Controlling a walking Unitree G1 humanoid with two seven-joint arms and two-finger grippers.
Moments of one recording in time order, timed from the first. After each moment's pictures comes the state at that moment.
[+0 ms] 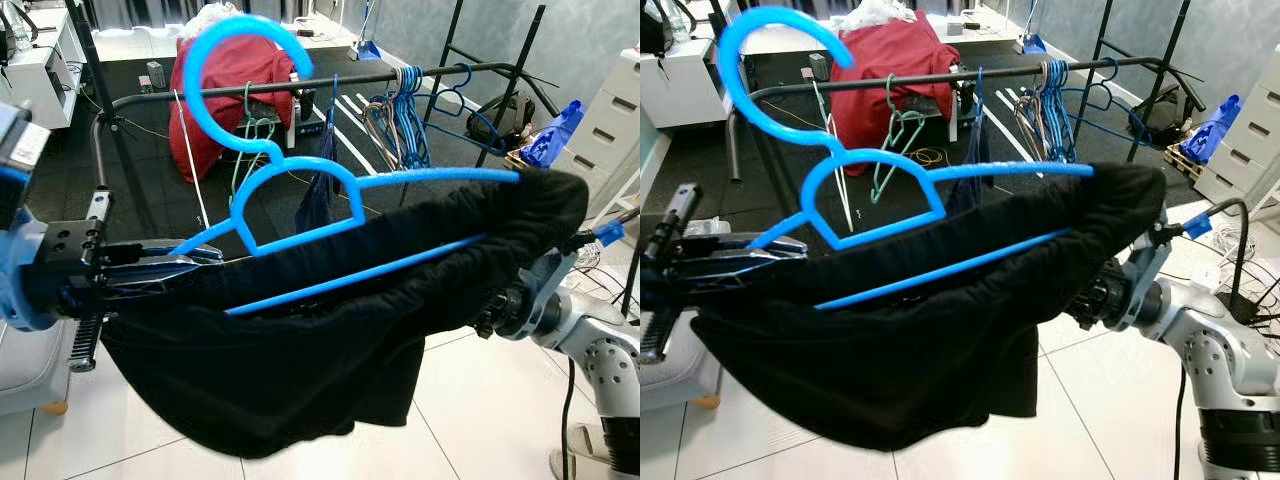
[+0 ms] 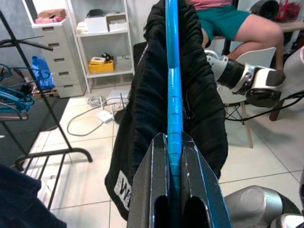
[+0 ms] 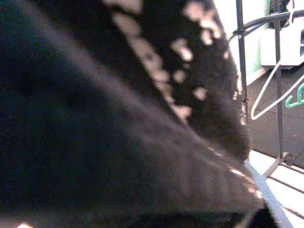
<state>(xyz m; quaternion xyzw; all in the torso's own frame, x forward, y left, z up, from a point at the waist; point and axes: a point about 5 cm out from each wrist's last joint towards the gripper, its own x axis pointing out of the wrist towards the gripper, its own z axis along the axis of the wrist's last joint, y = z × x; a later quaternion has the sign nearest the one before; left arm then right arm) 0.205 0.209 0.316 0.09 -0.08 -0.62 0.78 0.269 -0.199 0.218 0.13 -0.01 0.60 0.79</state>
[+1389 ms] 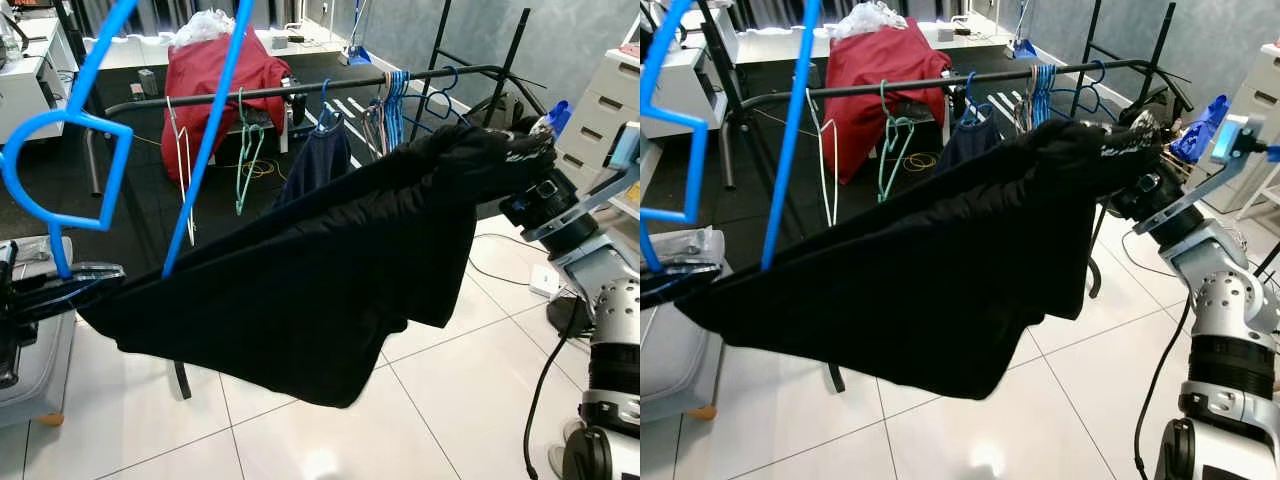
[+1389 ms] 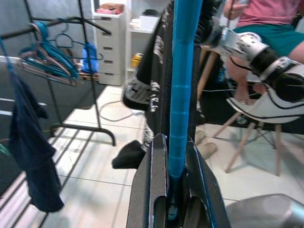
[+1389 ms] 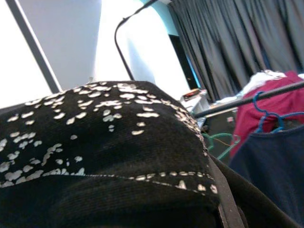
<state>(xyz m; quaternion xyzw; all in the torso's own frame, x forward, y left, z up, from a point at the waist) 0.201 0.292 0.274 0.03 -0.06 -0.50 0.86 0.329 -0.249 0.261 0.26 -0.16 0.35 0.89</state>
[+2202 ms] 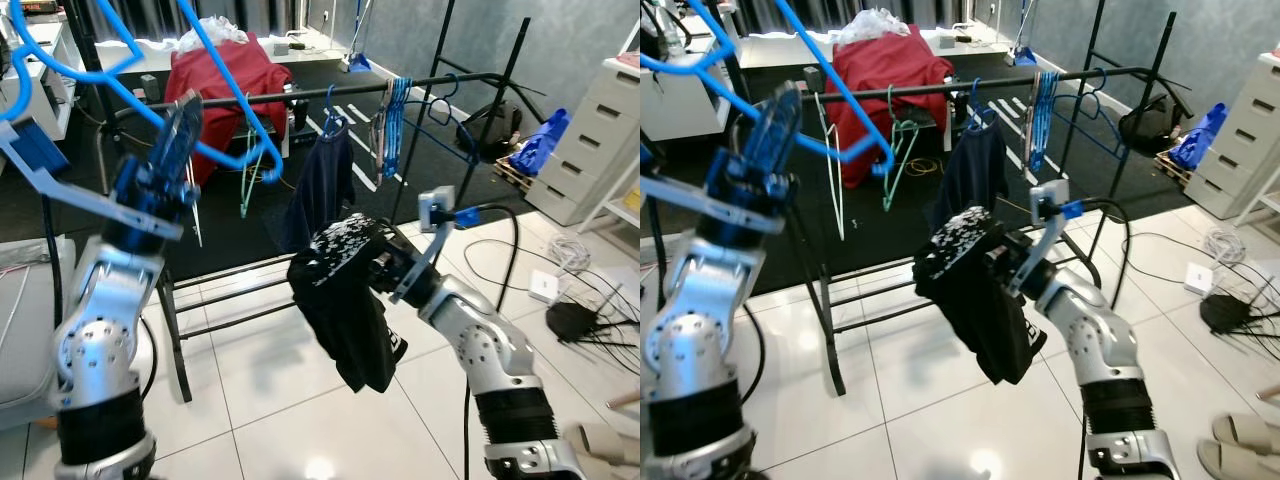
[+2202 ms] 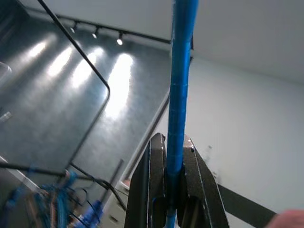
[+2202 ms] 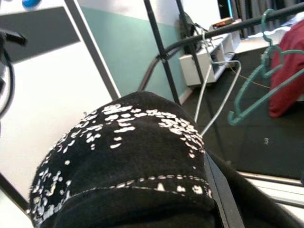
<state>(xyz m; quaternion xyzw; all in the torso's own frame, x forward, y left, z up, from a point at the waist) 0.283 0.193 0.299 -0.34 -0.35 -0.27 0.83 0.325 -0.116 0.187 0.17 -0.02 0.44 0.88</state>
